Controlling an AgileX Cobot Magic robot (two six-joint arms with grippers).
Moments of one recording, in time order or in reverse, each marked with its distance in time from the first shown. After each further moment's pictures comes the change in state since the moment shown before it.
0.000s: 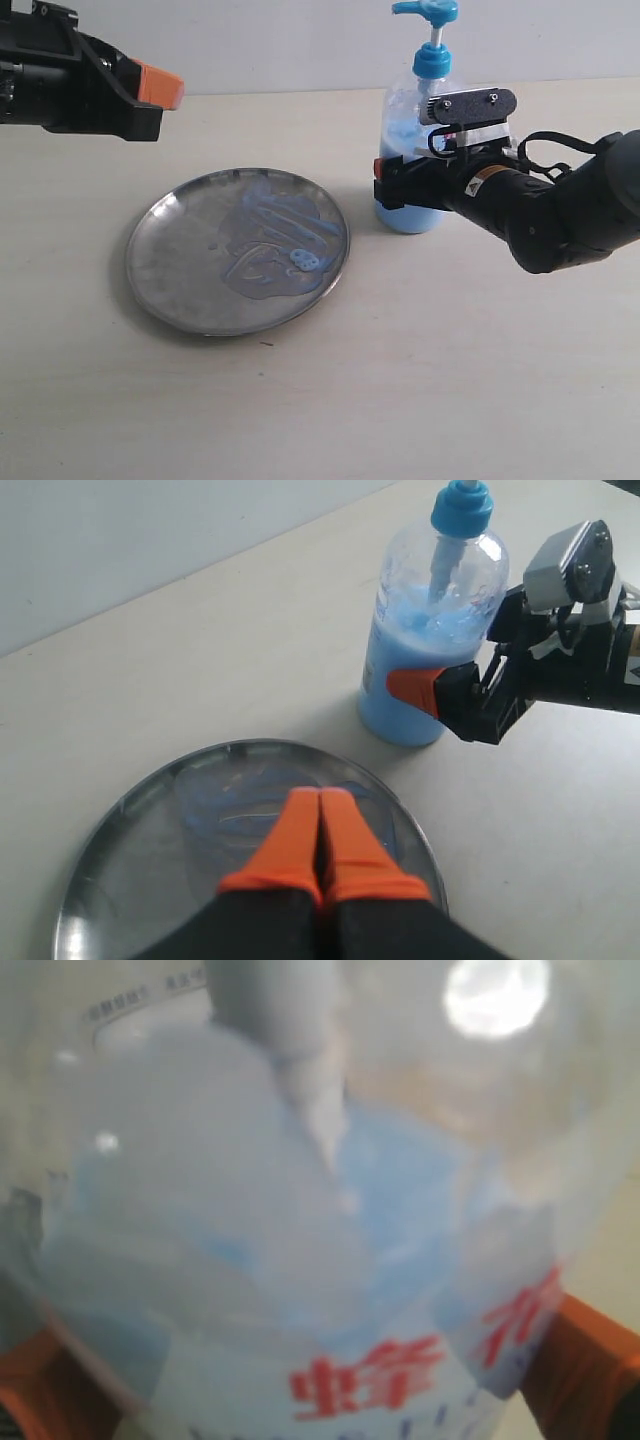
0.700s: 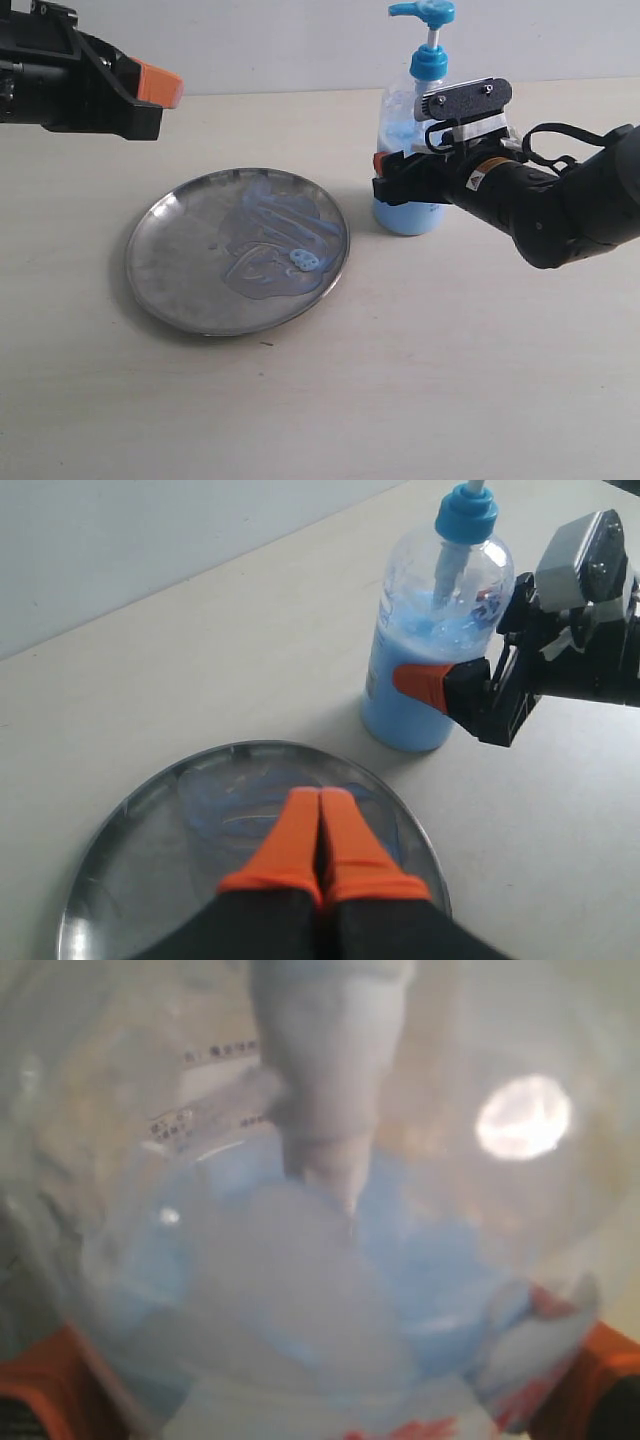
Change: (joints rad) left arm 0.000 0.000 0.000 0.000 -0.008 0.000; right arm -0.002 -0.020 0.000 -0.051 0.006 -0.049
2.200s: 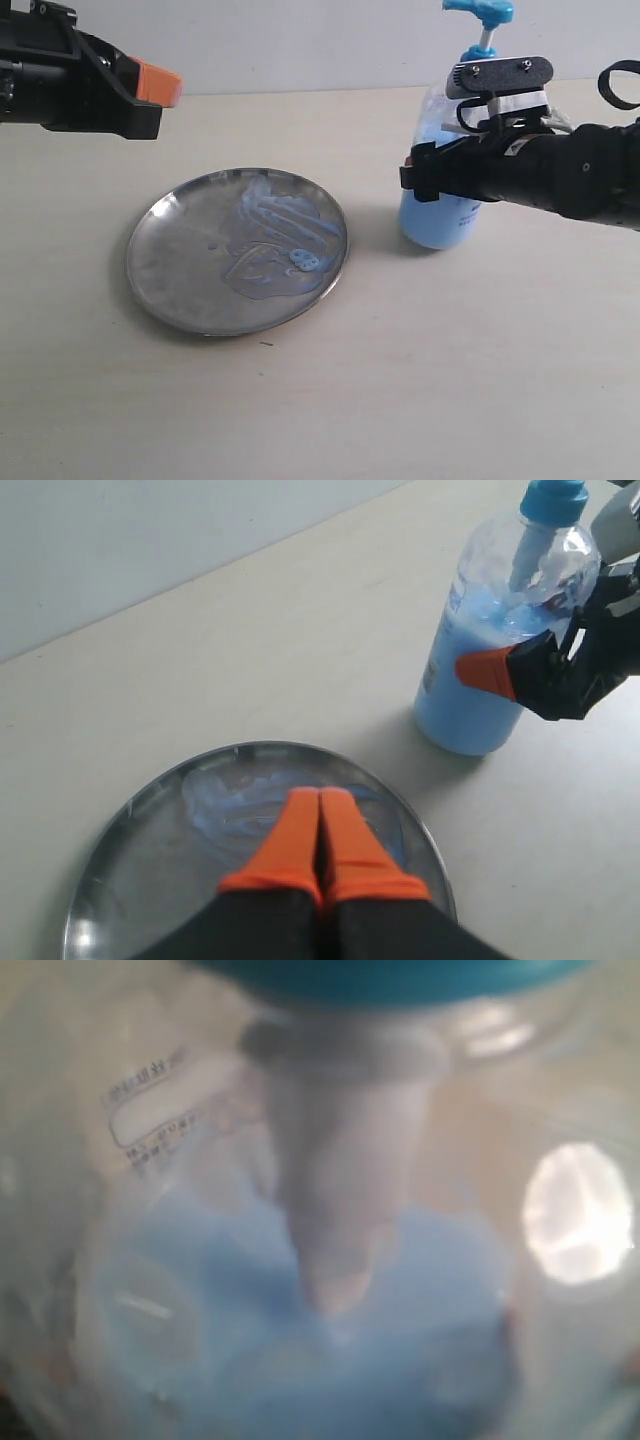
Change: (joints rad) left arm 0.000 0.000 -0.002 0.004 -0.002 0.000; right arm 0.002 -0.224 0.017 0.331 0.374 -0.222
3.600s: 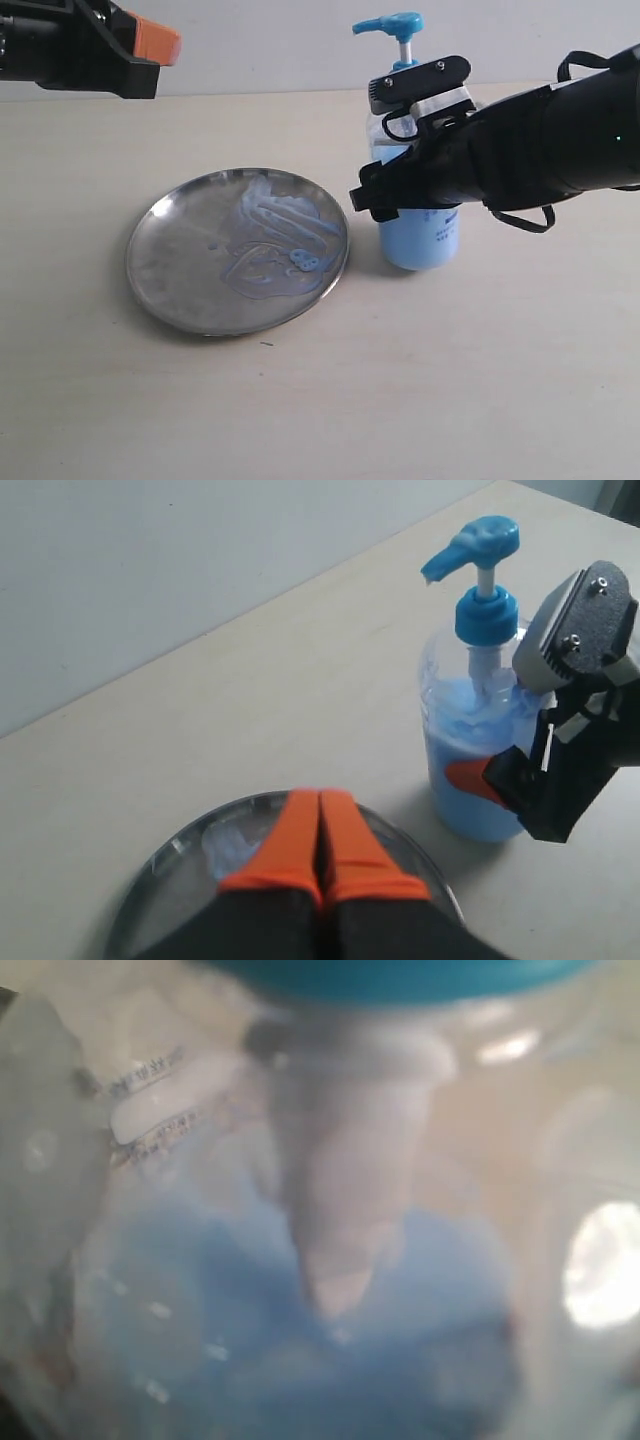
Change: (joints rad) left arm 0.000 0.002 -0.070 0.031 0.003 0.000; right arm 0.190 0.028 -0.165 1.305 0.003 -1.341
